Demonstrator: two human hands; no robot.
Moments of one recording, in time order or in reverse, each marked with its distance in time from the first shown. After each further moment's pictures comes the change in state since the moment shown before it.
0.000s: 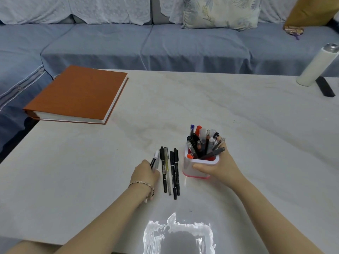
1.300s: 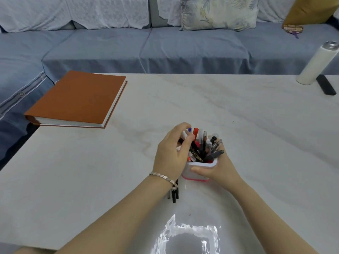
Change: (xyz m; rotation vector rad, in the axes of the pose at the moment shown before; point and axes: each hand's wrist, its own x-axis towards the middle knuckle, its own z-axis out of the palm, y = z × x) left_hand -0.034 0.091 -0.017 -0.528 0.313 0.761; right_hand -0.001 0.003 -0.001 0.089 0.028 0.024
